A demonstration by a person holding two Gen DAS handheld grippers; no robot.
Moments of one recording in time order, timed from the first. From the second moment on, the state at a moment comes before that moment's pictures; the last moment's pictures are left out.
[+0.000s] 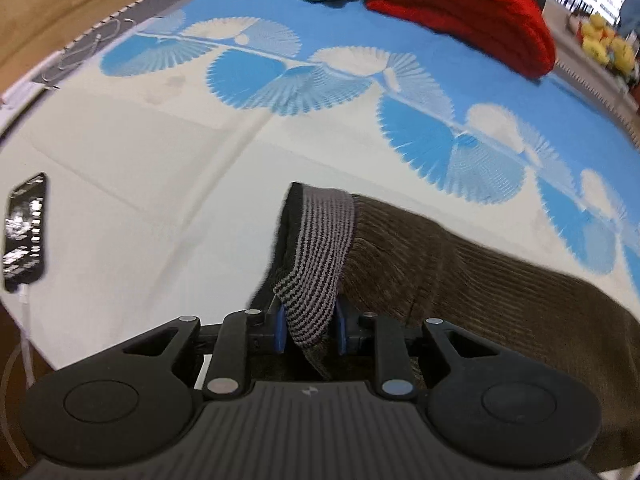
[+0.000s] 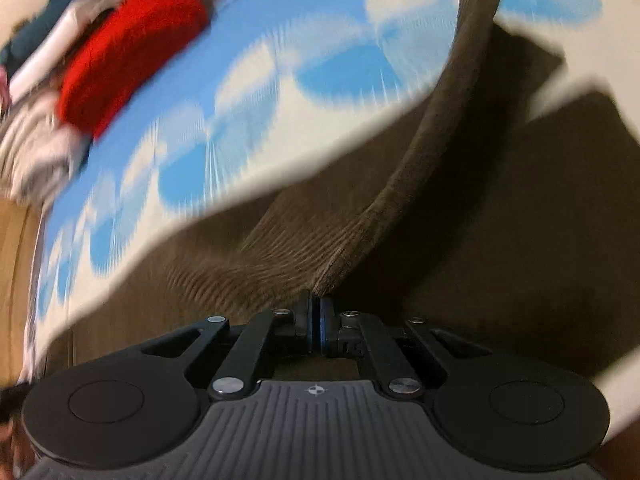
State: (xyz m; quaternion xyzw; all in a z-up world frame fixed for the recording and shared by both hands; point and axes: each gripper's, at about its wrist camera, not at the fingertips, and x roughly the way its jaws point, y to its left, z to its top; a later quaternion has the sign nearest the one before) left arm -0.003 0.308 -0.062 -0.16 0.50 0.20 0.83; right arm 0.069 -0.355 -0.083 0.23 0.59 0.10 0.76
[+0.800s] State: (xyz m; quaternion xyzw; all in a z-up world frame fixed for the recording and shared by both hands) left arm 0.014 0.324 -0.111 -0.22 0.58 0.20 0.76; right arm 0.084 -0.565 -0.130 0.42 0.43 -0.22 0.76
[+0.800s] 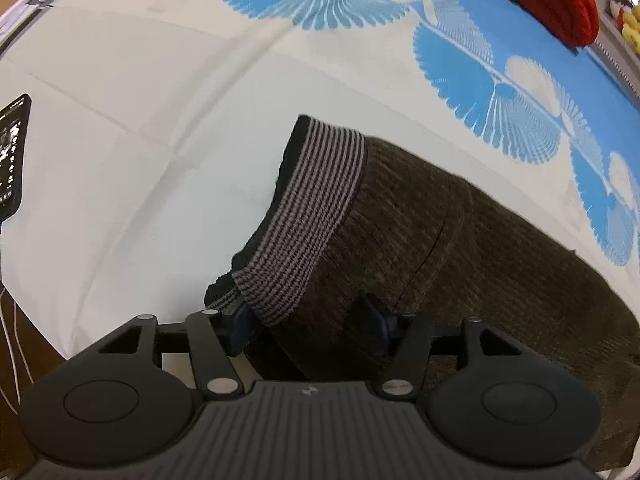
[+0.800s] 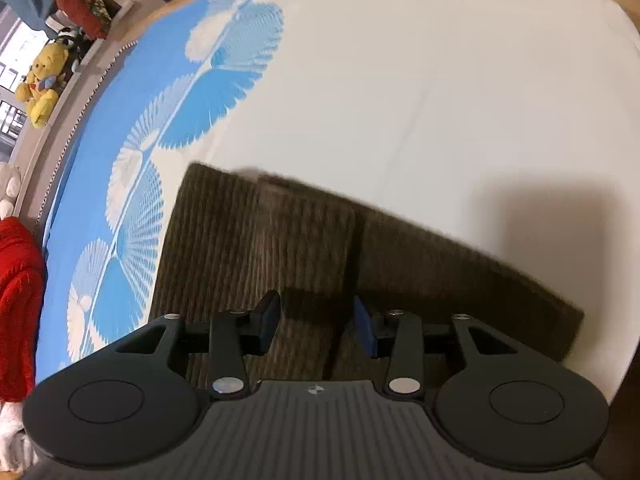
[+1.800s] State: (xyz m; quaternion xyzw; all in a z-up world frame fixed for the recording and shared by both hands) left arm -0.007 0.319 -0.086 -0.16 0.58 0.16 0.78; right arm 0.007 -0.585 -0.114 0.34 0.49 -0.26 0.76
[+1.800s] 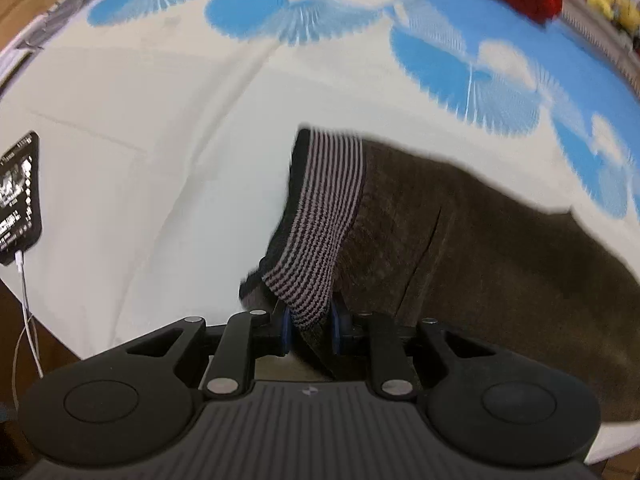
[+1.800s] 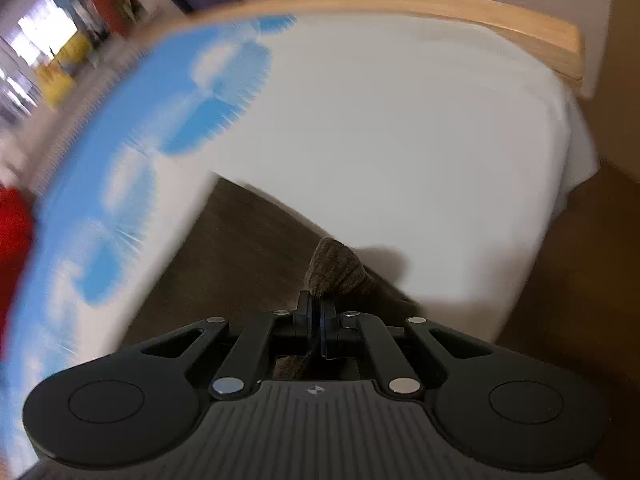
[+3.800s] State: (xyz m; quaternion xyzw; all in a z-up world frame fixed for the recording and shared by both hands) left arm 0.124 0.104 -0.116 -0.05 0.52 -0.04 0.85; right arm -0.019 -0.588 -0.089 0.33 0.45 -0.22 0.80
